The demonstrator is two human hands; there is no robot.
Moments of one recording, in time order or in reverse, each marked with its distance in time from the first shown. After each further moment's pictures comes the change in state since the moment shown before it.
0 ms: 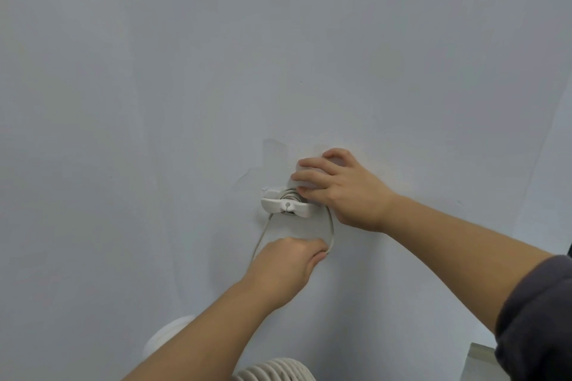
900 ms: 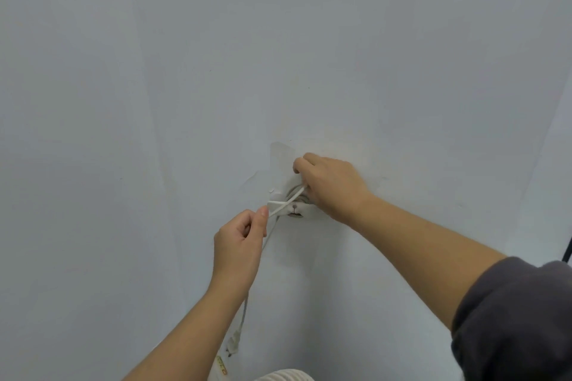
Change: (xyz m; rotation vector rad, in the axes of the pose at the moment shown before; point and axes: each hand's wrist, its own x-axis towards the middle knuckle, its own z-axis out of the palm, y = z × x) left_hand -0.028 -0.021 -0.037 -0.773 0.618 -0.513; right_hand 0.046 -0.023 -0.019 0.229 -0.076 0.473
